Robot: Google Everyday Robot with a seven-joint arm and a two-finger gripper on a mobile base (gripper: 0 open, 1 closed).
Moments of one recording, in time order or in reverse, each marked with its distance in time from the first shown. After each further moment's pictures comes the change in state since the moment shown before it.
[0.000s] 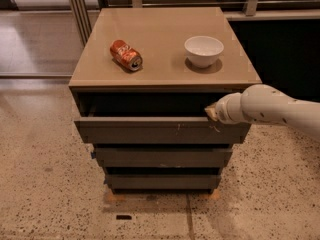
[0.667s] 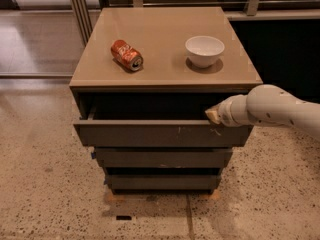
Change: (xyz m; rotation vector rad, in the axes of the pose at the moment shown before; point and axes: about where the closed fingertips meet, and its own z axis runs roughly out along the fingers) arm 0.008 0.008 -0.008 -0.051 0.007 -0.026
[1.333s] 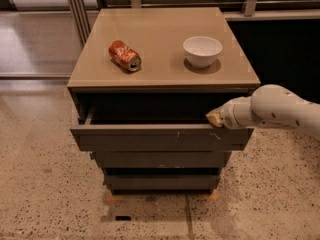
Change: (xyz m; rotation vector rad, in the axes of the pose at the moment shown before) arm 0.006 0.007 -0.010 -0.047 0.004 0.003
